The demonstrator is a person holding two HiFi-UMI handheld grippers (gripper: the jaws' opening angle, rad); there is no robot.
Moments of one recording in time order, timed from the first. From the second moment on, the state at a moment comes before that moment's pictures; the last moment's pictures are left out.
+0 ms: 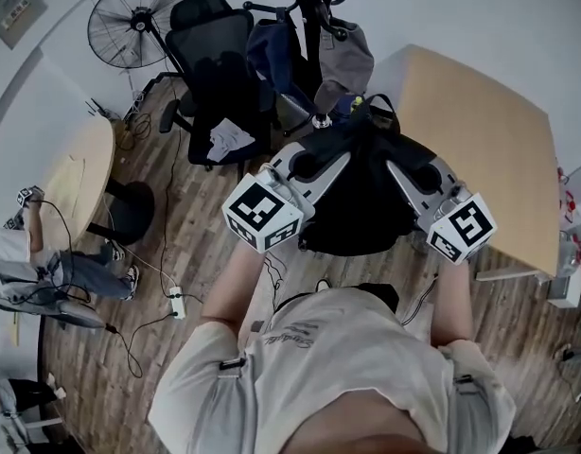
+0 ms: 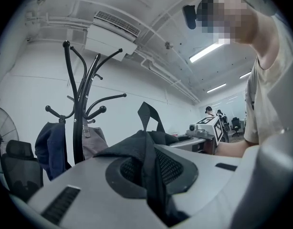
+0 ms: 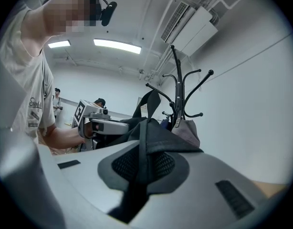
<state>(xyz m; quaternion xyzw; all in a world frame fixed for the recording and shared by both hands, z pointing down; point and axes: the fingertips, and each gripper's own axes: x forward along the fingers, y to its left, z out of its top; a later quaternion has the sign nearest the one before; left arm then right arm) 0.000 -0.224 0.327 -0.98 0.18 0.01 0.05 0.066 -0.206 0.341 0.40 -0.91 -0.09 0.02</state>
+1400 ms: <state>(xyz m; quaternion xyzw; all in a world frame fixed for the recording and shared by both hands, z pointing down) -0.011 -0.352 0.299 -0.94 0.33 0.03 0.04 0.060 -0.353 0.313 0.27 -0.96 -0.09 -0.02</state>
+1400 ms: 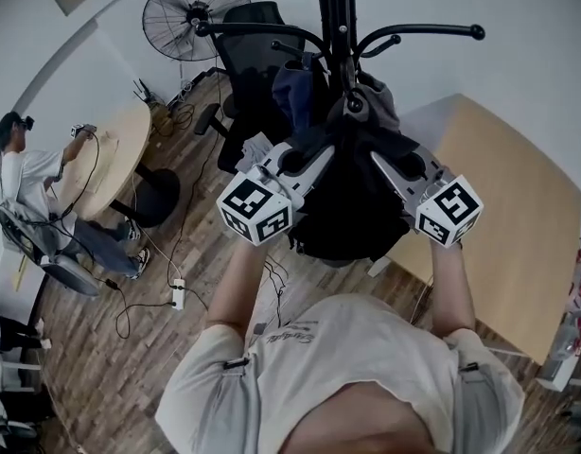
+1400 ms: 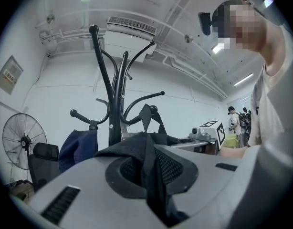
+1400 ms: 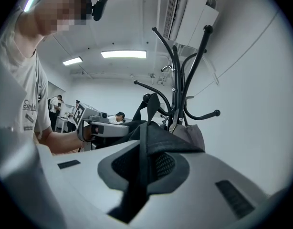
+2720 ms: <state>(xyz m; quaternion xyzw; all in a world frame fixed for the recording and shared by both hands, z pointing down) -0.021 -0.373 0.329 -0.93 0.37 0.02 0.03 0.060 -0.369 0.340 0.35 -0.94 -0.04 0.01</state>
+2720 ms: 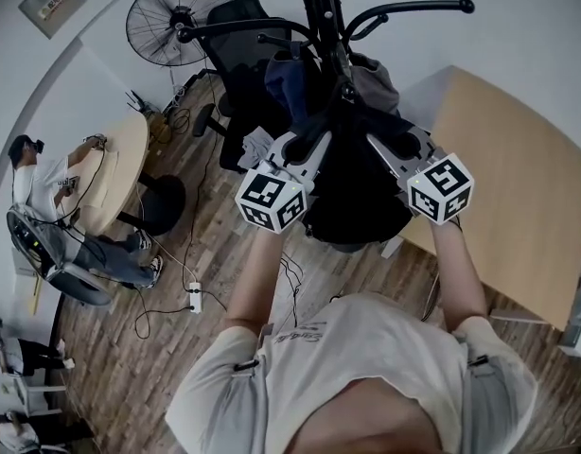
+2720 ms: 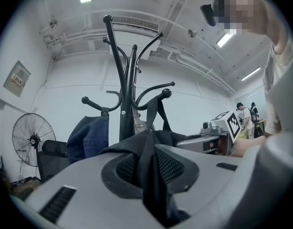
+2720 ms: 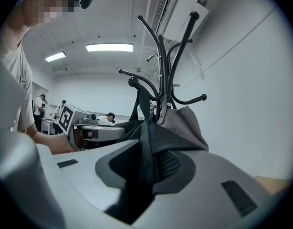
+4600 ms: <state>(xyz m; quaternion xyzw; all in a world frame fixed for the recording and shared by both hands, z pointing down) 0.001 -0.218 0.384 -0.90 0.44 -0.03 -0.01 0.099 -0.217 0.394 0.36 -0.93 0.00 0.01</state>
